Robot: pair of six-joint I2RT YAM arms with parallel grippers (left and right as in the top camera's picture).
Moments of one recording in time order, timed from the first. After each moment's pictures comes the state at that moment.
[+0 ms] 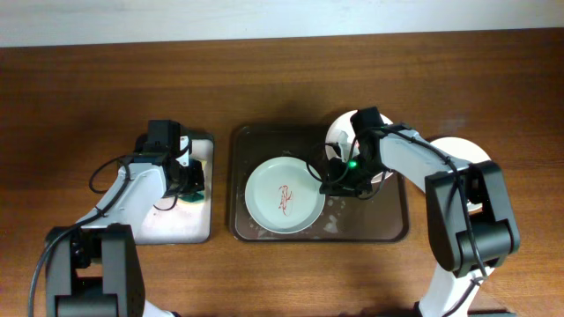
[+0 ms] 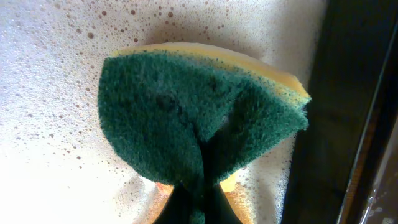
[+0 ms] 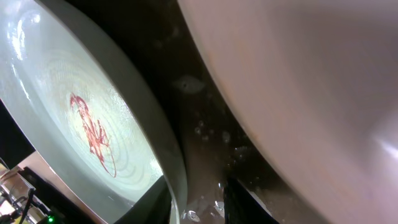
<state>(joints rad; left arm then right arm) -0.02 1.71 0.98 -0.58 0.03 -0.13 0.22 1.97 1.17 -0.76 -0.57 0.24</state>
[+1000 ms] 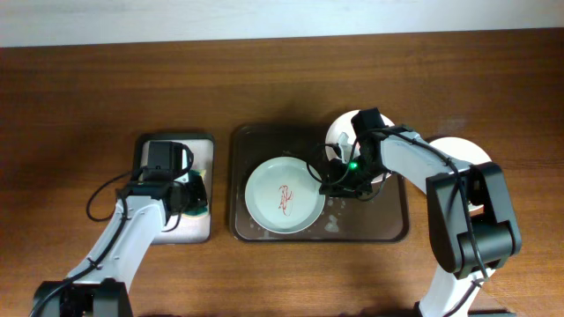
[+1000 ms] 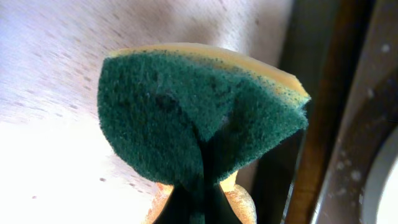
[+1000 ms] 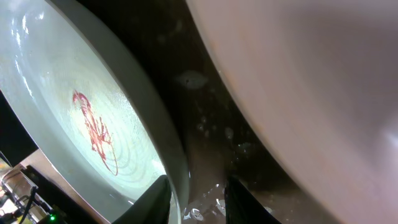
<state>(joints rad) -0.06 1.48 0.80 -0.54 0.01 -0.25 0.22 1.96 1.16 -0.74 -0.58 0.24</state>
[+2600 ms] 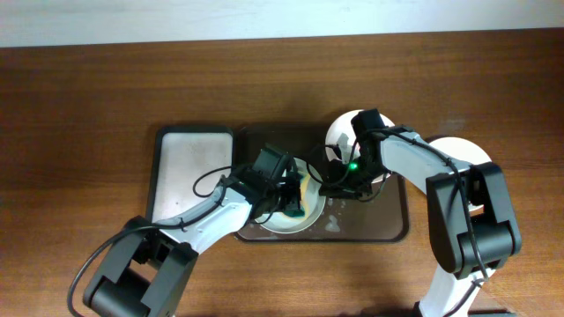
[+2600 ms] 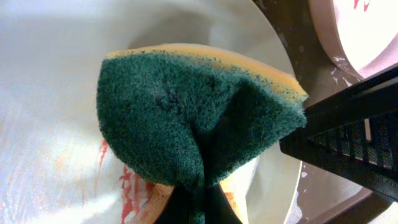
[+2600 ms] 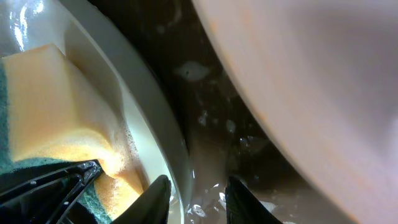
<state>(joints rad) -0.61 1.75 0.91 -0.22 0.23 -0.61 0.22 1.96 1.15 -0.75 -0.59 0.24</state>
